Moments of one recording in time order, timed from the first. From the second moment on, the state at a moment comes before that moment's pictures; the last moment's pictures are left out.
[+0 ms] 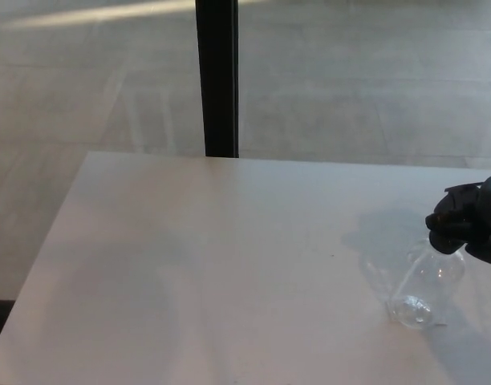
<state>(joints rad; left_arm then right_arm) 0.50 0.46 0.59 0.79 -0.34 -0.17 -0.48 -0.46 -0.83 0.29 -0.02 -0.70 0.16 0.46</state>
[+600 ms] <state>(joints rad) 0.62 0.43 0.34 0.23 -0.30 -0.18 -0.52 -0.67 -0.68 0.08 -0.05 -0.57 0.23 0.48</state>
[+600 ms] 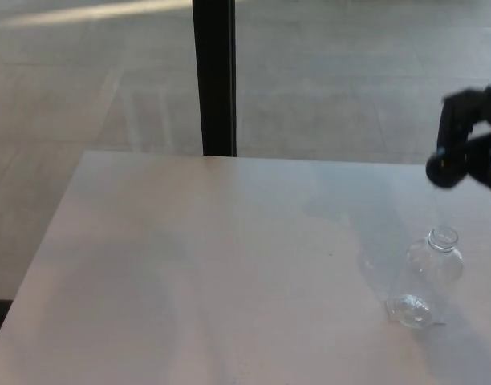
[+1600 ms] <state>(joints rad) 0.70 0.43 0.31 0.17 -0.29 -0.18 -0.55 -1.02 -0.84 -0.04 0.54 -0.45 0.24 0.42</state>
